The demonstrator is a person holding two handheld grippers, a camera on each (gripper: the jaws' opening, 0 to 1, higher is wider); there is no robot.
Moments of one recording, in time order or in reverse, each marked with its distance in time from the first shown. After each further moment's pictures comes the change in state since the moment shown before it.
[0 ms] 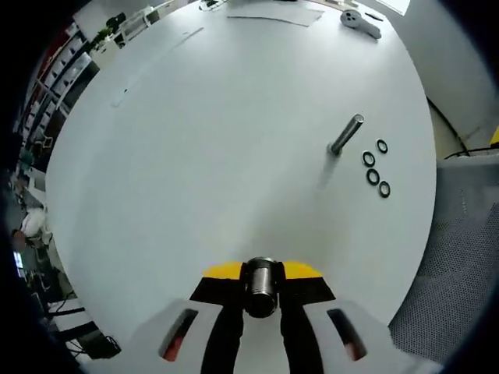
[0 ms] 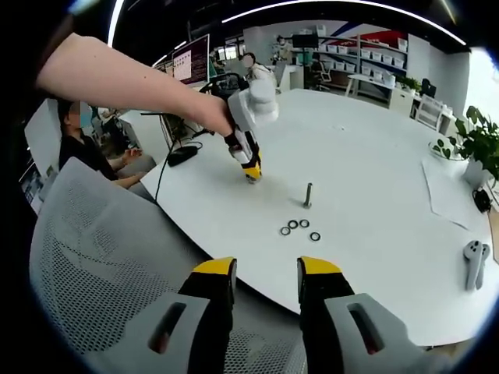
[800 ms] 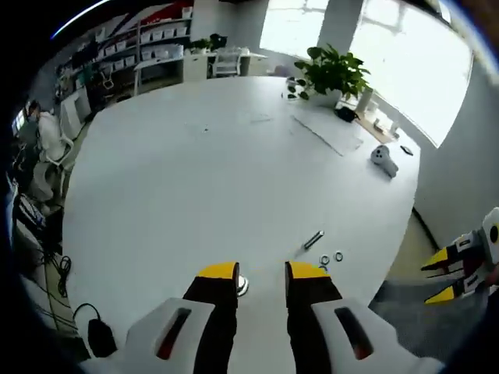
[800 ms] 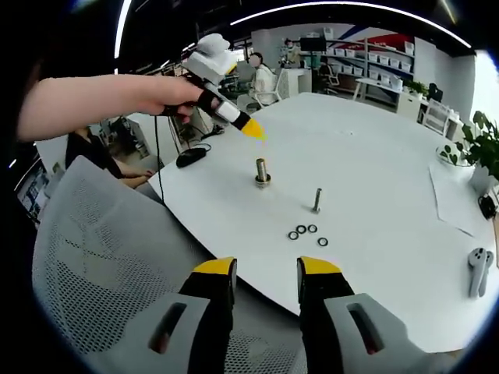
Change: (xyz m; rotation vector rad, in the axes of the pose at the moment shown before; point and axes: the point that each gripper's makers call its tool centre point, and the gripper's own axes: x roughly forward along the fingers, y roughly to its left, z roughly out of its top) left arm -0.137 -0.024 0.018 -0.610 -0.585 -0.038; right arm 0.000 0.011 0.005 -0.029 -0.022 0.047
